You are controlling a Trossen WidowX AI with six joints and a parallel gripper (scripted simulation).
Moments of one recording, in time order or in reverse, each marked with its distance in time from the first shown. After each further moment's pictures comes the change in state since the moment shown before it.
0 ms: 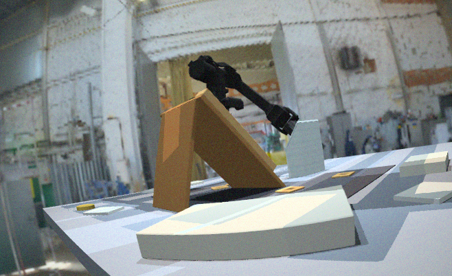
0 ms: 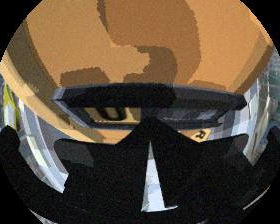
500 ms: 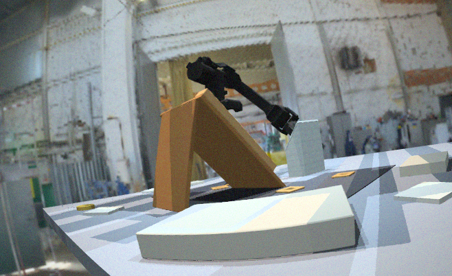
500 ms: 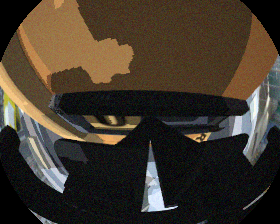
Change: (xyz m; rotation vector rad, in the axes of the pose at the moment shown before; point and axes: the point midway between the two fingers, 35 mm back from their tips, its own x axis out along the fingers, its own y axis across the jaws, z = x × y) arm 0.006 0.000 0.004 0.001 0.000 0.000
